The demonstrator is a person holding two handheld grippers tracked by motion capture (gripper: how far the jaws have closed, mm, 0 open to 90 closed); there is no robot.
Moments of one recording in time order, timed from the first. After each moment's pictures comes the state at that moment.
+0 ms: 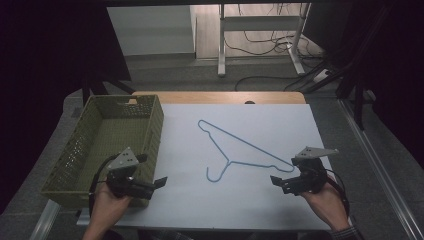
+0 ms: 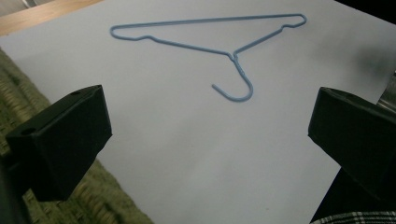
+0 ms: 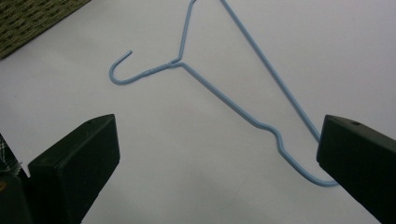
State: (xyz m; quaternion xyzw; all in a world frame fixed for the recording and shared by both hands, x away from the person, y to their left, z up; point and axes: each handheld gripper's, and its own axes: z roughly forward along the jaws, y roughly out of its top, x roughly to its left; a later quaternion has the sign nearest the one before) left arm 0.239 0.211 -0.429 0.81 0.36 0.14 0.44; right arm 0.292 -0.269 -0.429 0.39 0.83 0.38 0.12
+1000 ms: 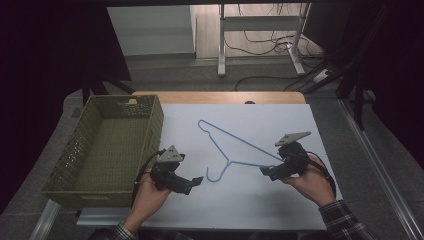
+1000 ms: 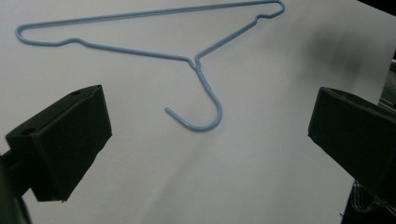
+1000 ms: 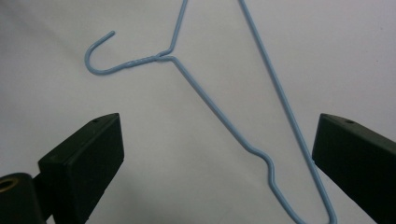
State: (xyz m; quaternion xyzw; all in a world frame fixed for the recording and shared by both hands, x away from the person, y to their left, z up) left arm 0.283 0.132 -0.463 0.84 0.33 0.09 0.43; right arm 0.339 -0.234 -0.432 0.35 0.88 0.30 0.12
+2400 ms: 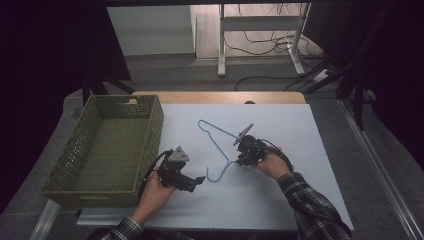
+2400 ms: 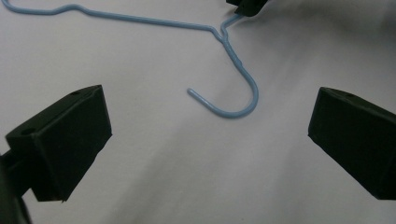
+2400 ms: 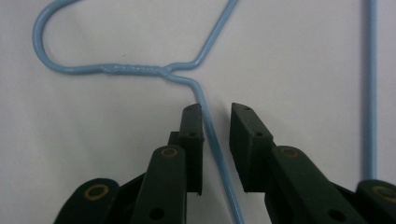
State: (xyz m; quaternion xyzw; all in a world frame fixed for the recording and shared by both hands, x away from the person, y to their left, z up) left arm 0.304 0.126 -0.495 0.86 0.33 0.09 0.39; right arm 0.411 -0.145 -0.498 0.20 0.96 0.19 0.06
